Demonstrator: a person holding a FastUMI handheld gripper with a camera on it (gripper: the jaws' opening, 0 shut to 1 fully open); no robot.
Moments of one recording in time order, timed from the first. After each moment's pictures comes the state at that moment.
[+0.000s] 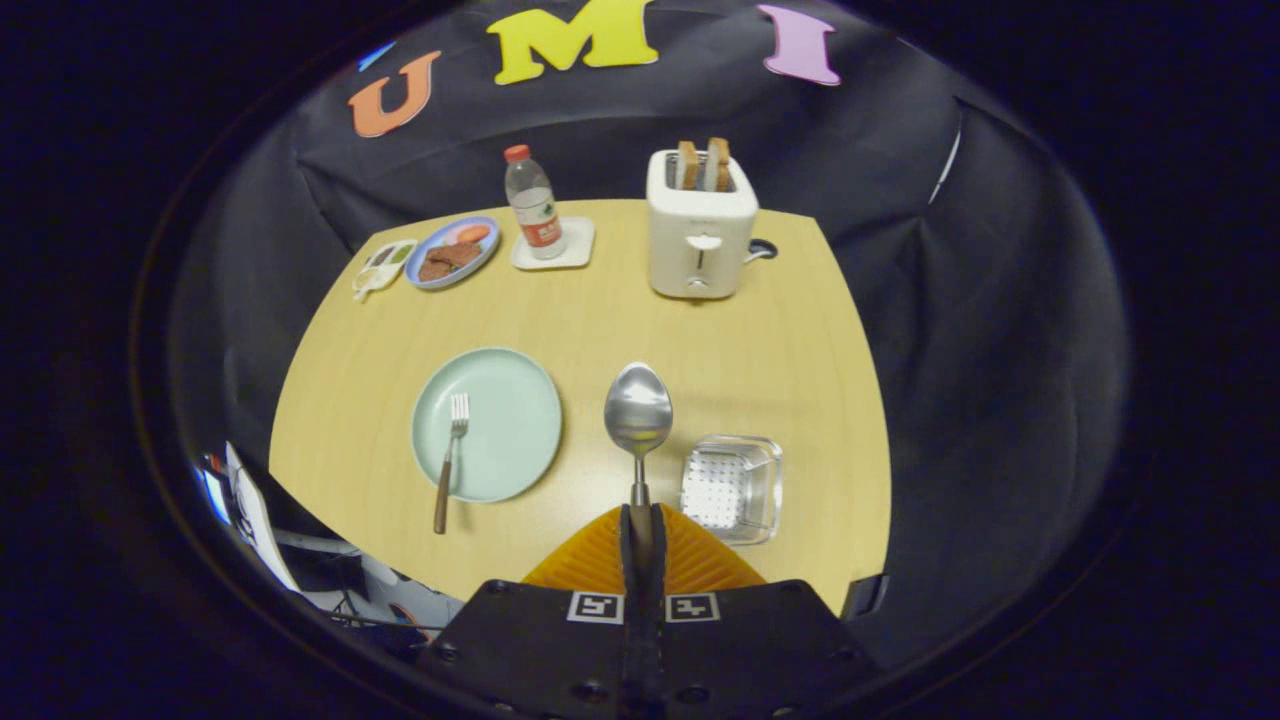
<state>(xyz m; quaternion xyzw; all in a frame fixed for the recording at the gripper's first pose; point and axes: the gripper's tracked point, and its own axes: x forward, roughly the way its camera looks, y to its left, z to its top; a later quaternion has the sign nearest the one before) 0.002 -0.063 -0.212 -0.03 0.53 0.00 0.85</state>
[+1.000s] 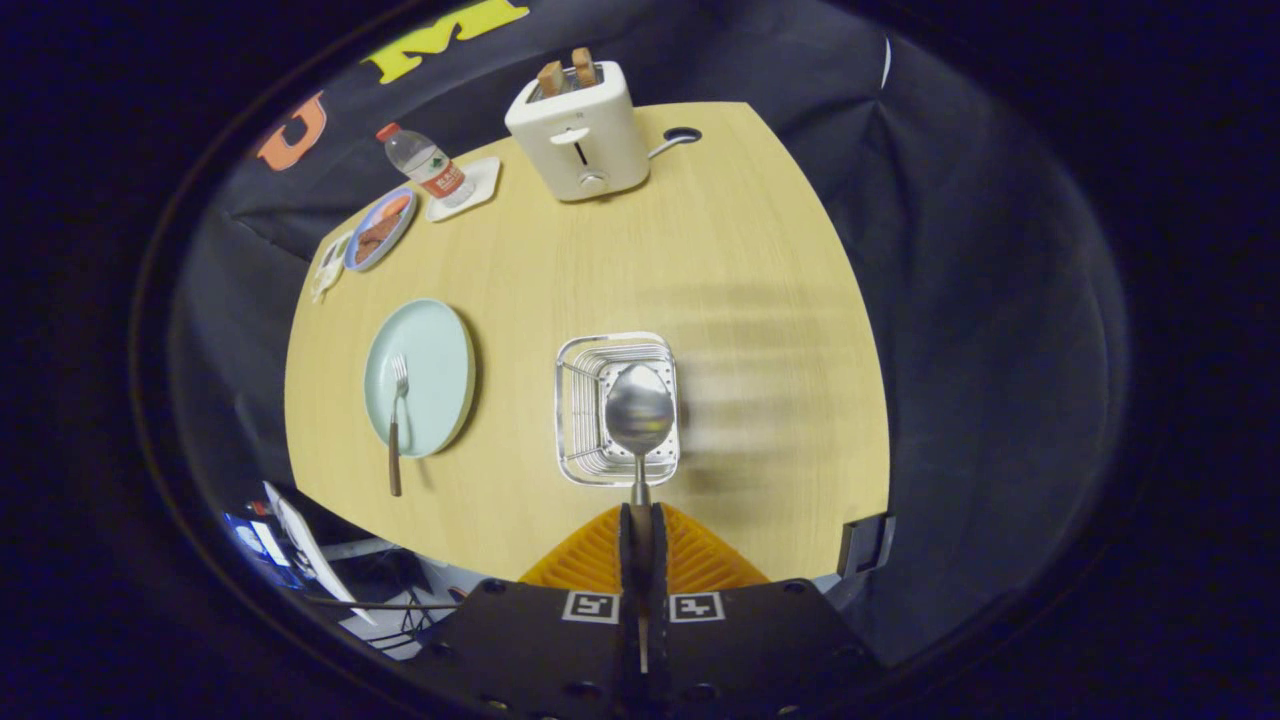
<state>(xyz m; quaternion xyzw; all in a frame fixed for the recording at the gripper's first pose) -0.028 -0.119 -0.269 0.06 0.64 -0.02 0.77</state>
